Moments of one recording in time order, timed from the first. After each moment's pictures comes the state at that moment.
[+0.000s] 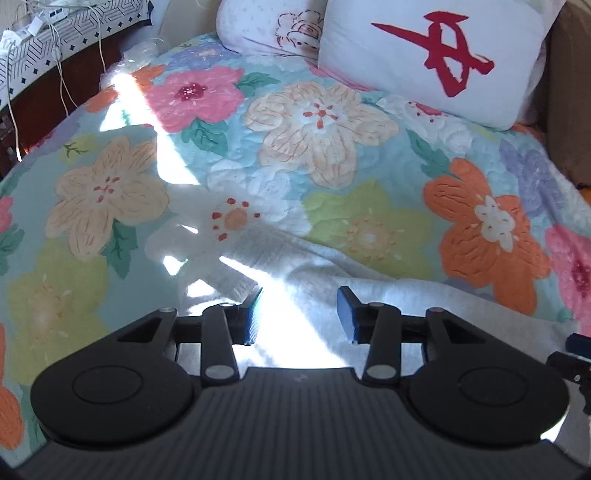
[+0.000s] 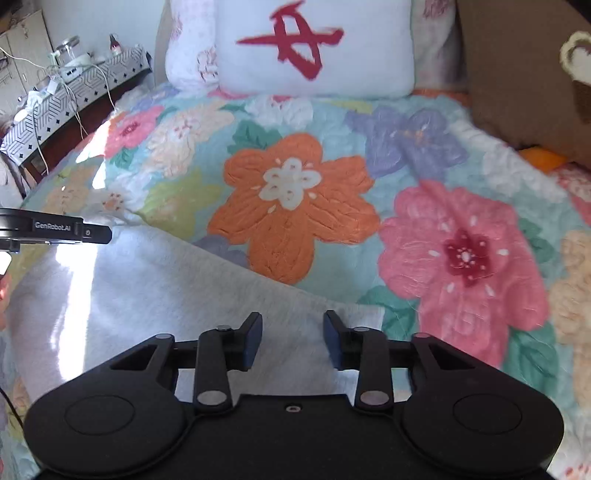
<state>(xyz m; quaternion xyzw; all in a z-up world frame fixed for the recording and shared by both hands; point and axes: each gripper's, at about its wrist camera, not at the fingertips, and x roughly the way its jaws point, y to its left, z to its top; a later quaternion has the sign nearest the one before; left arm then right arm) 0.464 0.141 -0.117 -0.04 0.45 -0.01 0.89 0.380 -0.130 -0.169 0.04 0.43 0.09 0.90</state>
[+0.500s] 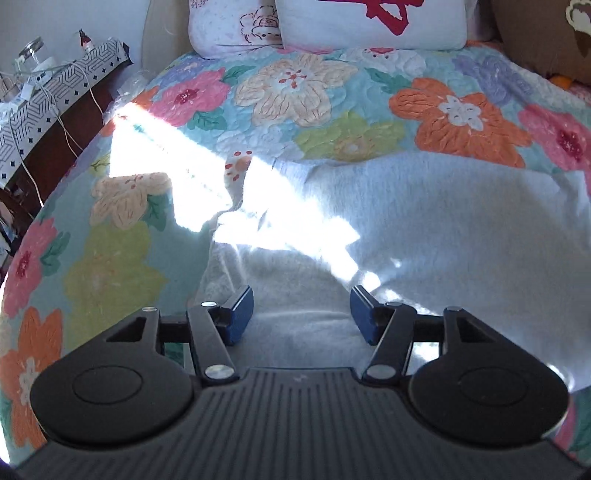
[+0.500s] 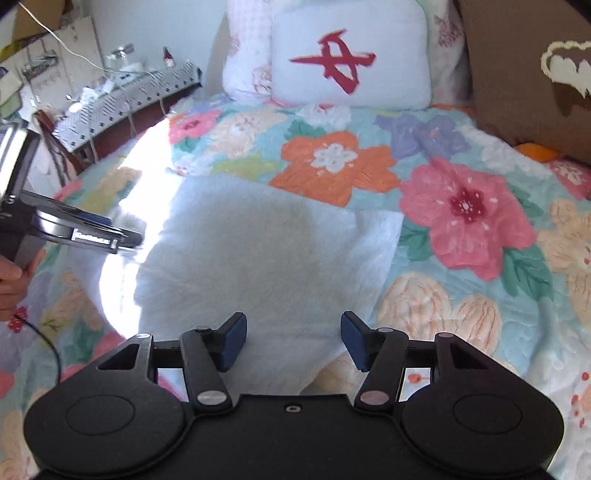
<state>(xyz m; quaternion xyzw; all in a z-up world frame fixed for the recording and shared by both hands) 0.377 0.121 -0.120 0.09 0.45 -0.02 0.89 0.277 -0.129 -0.176 0.02 0.38 0.16 0.91</state>
